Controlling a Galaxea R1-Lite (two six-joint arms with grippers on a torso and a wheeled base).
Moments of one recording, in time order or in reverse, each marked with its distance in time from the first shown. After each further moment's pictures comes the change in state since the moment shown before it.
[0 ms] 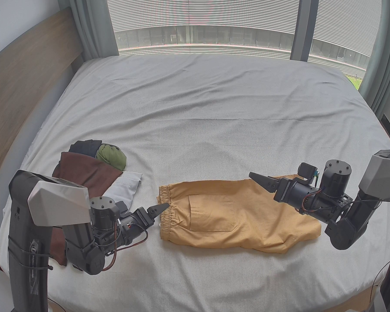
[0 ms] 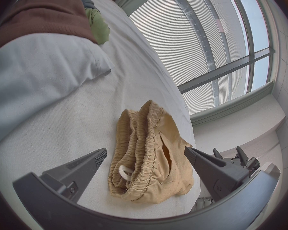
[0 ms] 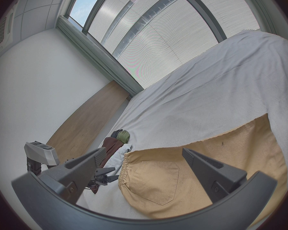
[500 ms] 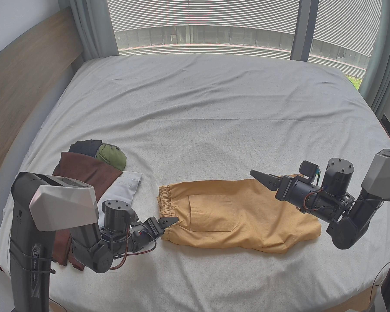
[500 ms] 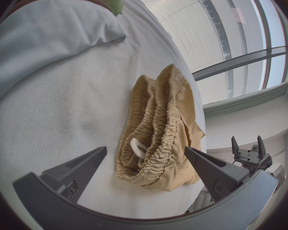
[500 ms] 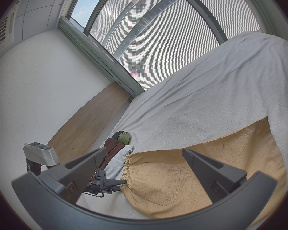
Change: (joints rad) left arm -0.059 -0.008 -0.070 0.286 0.018 -0.013; right arm 0.000 -0.021 0.005 -0.001 0.000 0.001
